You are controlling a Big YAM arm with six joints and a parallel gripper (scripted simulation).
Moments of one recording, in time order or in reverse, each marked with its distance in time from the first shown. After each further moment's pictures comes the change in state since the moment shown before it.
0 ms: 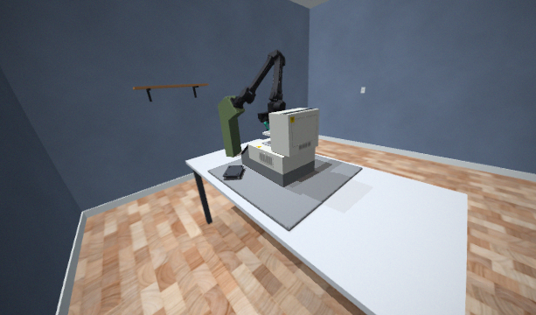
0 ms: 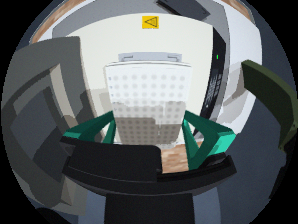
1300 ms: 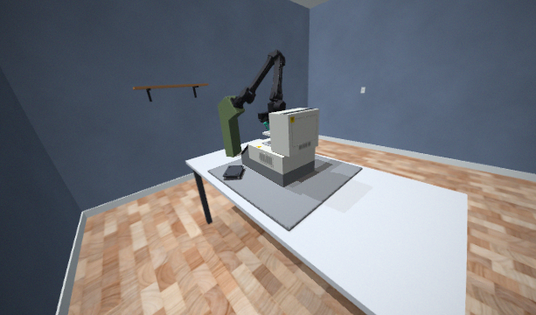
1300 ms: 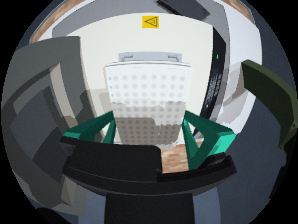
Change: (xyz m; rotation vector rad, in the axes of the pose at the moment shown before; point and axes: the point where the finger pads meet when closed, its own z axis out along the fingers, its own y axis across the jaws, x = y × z) arm 0.001 0.000 0.000 0.001 0.000 0.000
